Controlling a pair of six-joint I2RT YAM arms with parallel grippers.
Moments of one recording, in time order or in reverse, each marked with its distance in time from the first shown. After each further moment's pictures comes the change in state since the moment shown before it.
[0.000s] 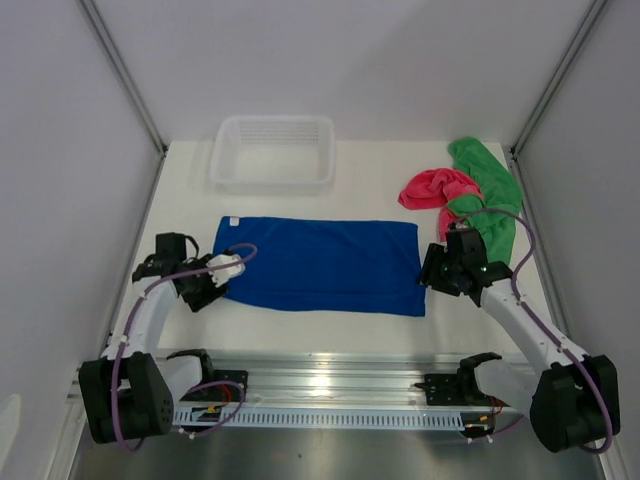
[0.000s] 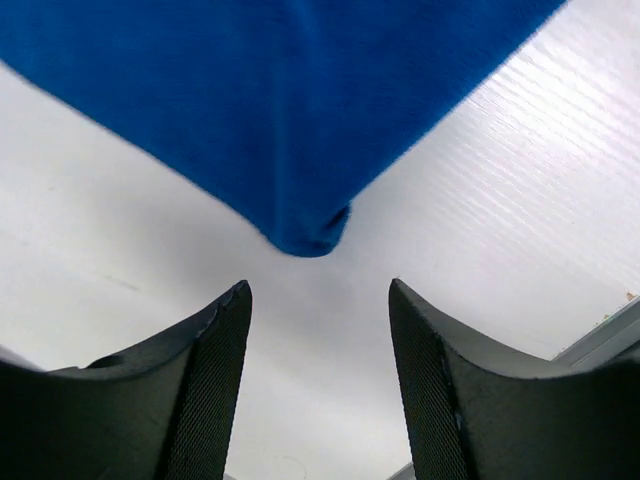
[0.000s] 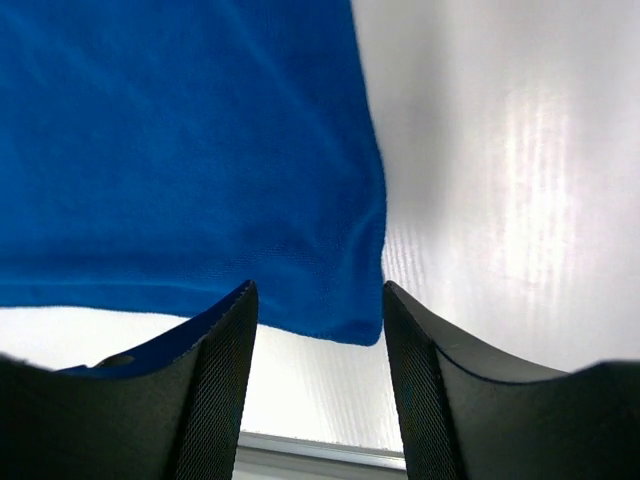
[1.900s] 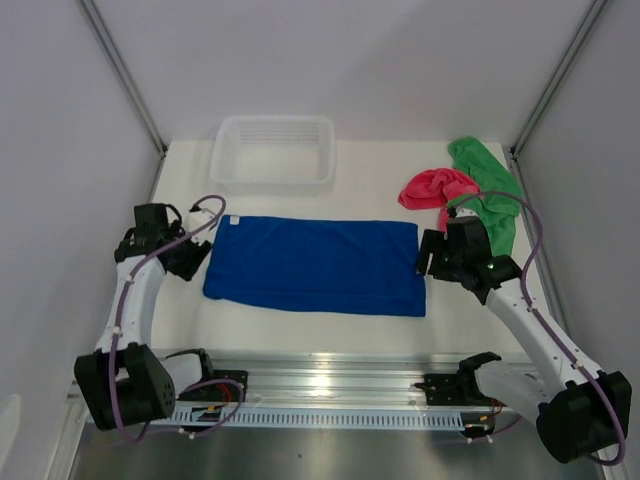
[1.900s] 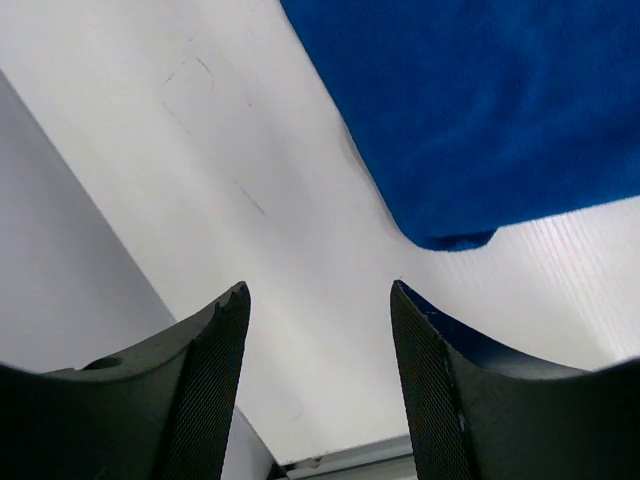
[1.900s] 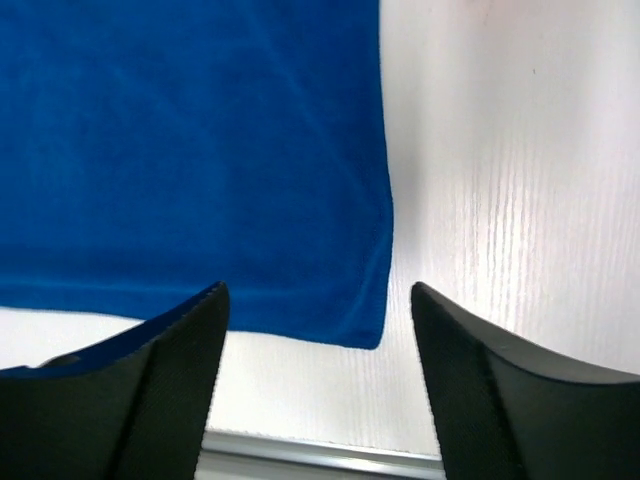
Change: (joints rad) left arm 0.066 0.091 0.285 -0.006 -0.105 -0.412; right arm 0.066 -0.079 0.146 -0.094 0.122 -0.056
